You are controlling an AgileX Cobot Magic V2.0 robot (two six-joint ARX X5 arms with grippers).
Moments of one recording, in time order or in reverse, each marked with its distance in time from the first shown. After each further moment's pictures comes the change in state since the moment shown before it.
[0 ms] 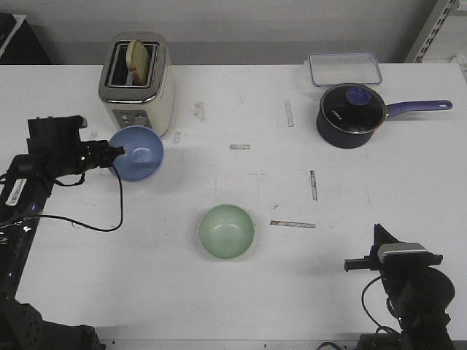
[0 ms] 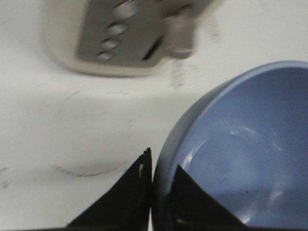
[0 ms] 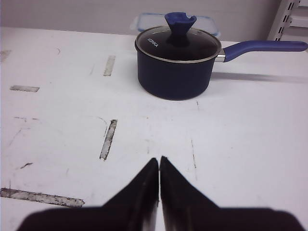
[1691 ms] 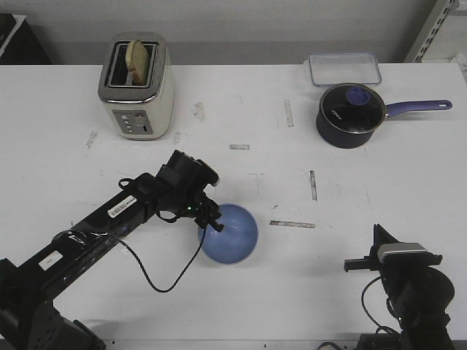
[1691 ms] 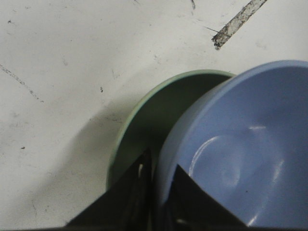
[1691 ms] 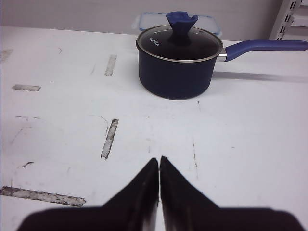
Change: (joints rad) left arm -0.660 0.101 -0.098 -0.060 -0.058 0.186; right arm 0.000 0.000 0.000 -0.003 -0.003 0.000
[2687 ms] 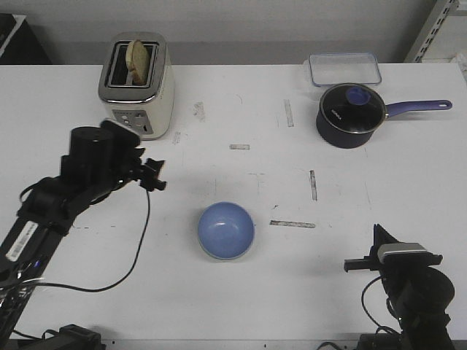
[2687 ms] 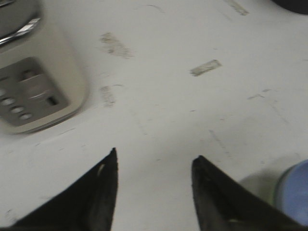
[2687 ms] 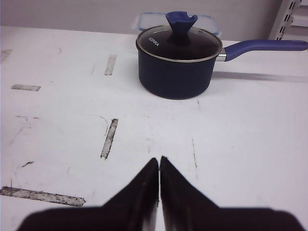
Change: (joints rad) left arm 0.320 -0.360 0.087 -0.023 -0.225 0.024; right arm 0.000 0.000 0.000 0.000 0.000 0.000
